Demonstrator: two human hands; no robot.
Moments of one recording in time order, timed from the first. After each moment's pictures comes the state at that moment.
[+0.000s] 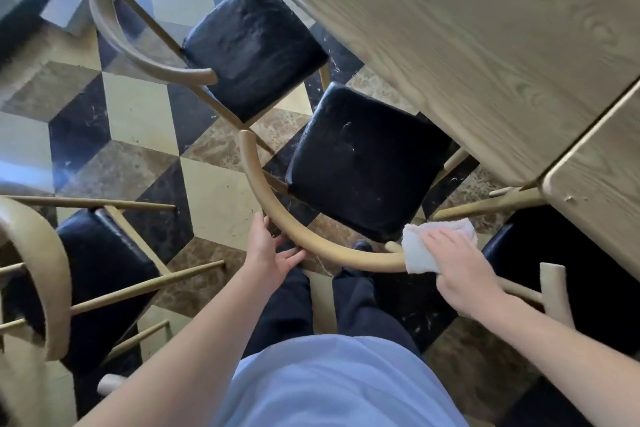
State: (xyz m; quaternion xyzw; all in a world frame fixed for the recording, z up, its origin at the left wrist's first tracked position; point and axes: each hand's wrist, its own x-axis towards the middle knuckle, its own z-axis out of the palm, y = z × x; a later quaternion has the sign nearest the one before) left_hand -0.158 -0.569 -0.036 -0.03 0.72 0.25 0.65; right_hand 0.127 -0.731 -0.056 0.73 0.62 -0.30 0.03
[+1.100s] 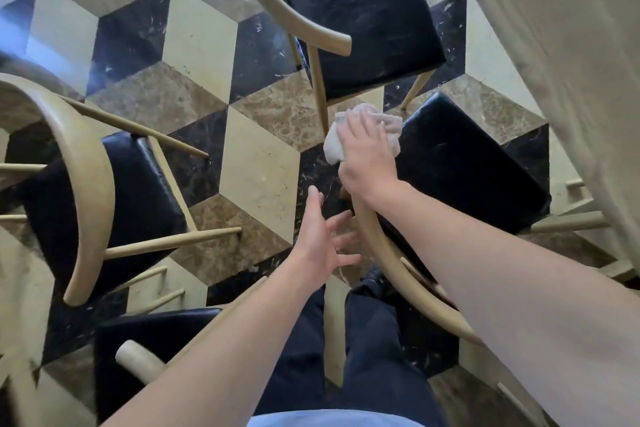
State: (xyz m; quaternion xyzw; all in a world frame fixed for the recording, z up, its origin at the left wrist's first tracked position) left_hand -0.251 -0.503 -0.060 0.00 0.62 0.25 0.74; right_hand -0.145 -0.404 -0.076 0.64 0.74 -0.23 -0.01
